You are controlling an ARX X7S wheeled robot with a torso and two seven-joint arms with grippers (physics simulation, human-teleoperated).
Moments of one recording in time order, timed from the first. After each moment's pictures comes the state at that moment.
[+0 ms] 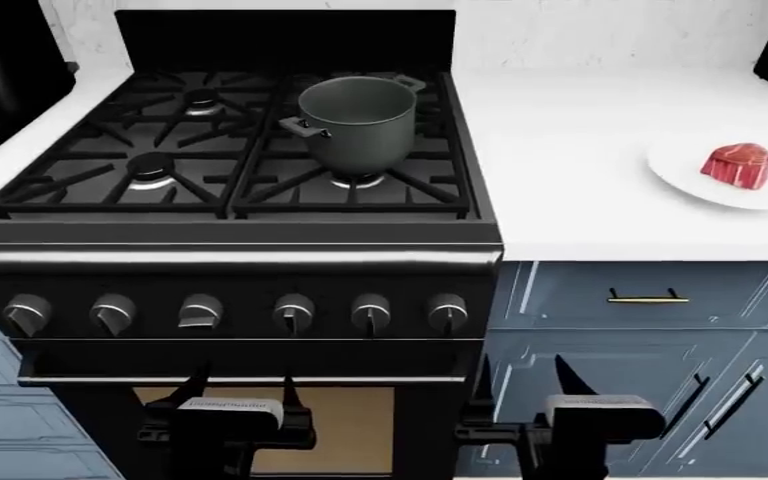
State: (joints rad) left arm 0.00 -0.07 0.06 -0.02 -0.03 0.01 -0.05; right arm 0.00 0.06 -0.06 -0.02 0.07 -0.01 0.06
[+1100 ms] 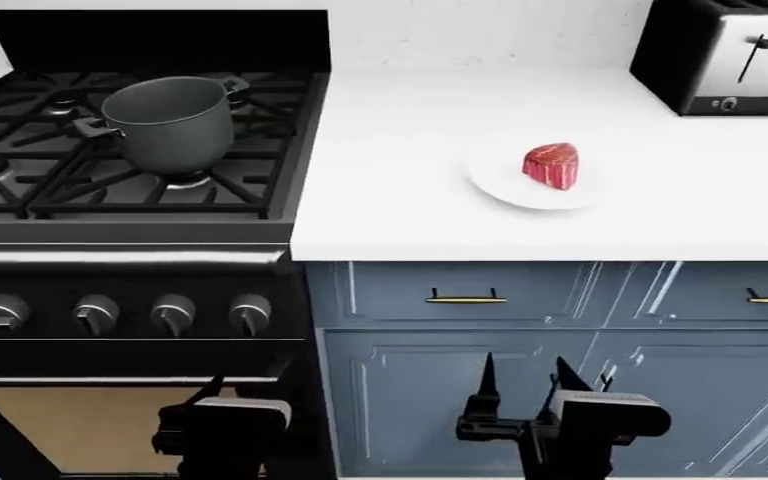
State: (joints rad) left arm -0.03 -0.12 0.13 -0.05 -0.12 -0.09 -0.09; right arm 0.02 0.11 -0.10 -0.01 0.19 0.02 0.12
